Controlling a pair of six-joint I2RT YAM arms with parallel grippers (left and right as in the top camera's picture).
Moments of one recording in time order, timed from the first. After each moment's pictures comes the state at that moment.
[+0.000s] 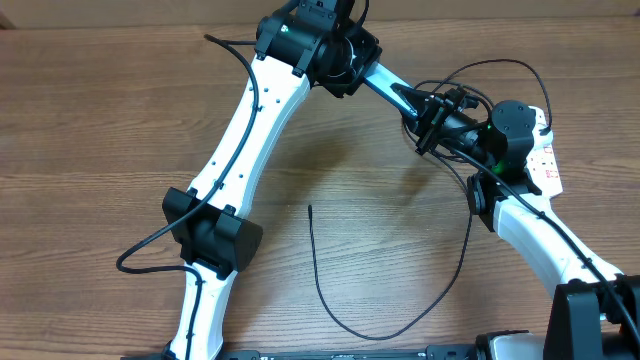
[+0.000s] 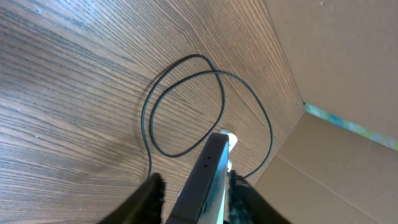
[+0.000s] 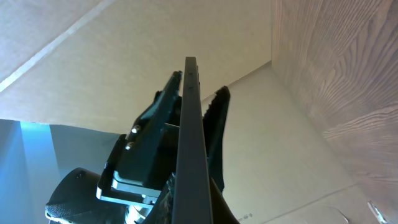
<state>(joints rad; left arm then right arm) -0.49 2.26 2.49 -1.15 0.27 -1.38 0.11 1.51 0.80 0.66 -0.75 2.09</state>
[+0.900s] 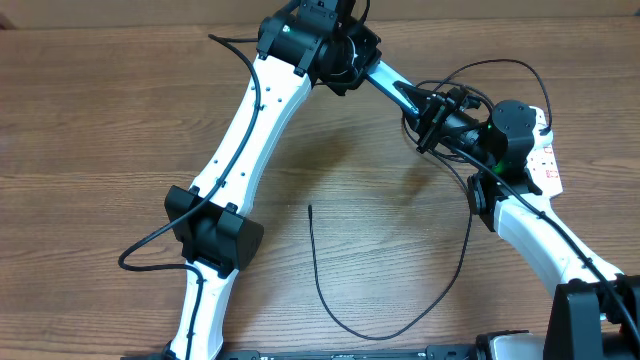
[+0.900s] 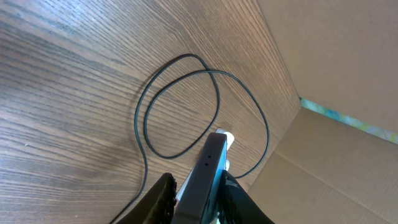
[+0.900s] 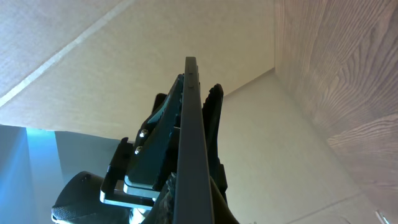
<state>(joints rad) -0.49 2.27 2.49 -1.11 0.29 -1.35 0.11 1.51 0.80 0.66 -0.72 2.09</state>
